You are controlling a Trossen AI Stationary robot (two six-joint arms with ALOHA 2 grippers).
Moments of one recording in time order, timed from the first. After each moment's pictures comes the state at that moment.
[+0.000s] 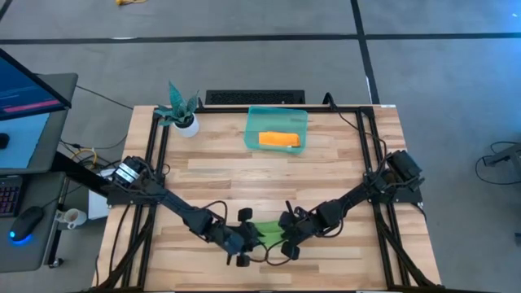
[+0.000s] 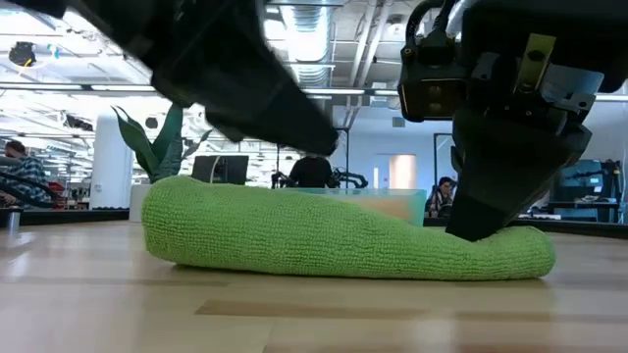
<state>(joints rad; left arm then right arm) -0.54 1.90 1.04 0.22 -0.40 -0.35 0.51 1.91 0.98 -0.12 0.11 0.87</state>
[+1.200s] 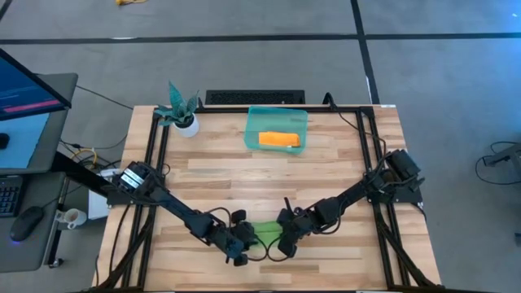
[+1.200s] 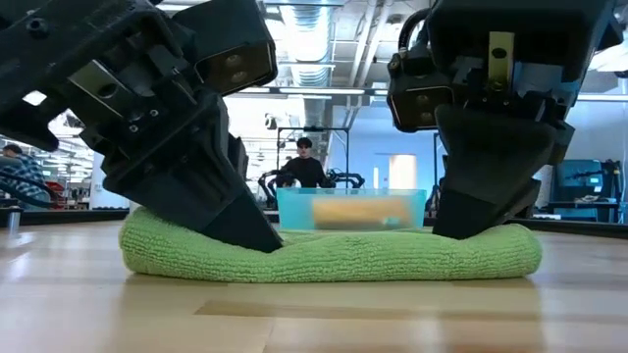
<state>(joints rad) -0.57 2.00 0.99 0.09 -0.35 -0.57 0.49 1.91 0.99 -0.11 0.04 0.95</state>
